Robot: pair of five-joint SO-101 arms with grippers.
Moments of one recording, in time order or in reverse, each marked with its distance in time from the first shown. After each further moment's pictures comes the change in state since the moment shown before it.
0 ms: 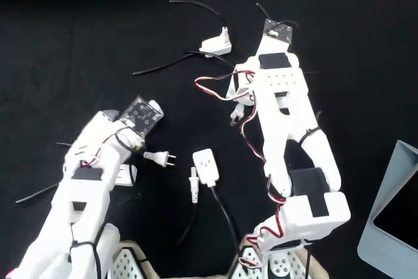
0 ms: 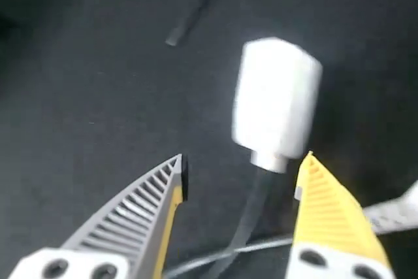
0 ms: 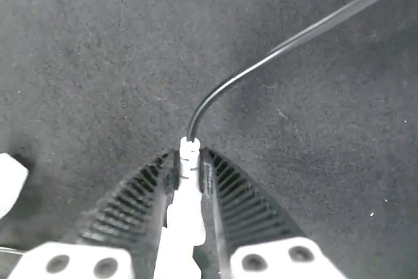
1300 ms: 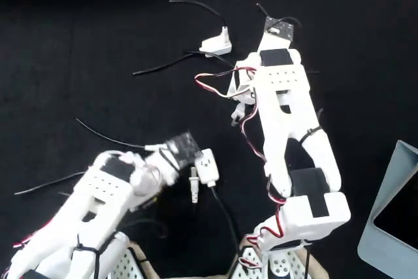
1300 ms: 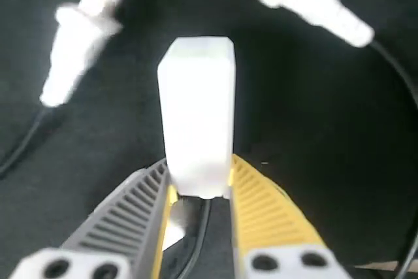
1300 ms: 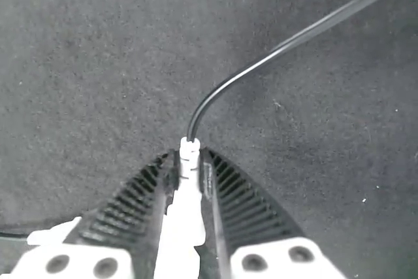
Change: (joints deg) left arm 21.3 3.2 -12.9 53.2 6.6; right arm 0.0 0.0 -3.1 4.5 0.0
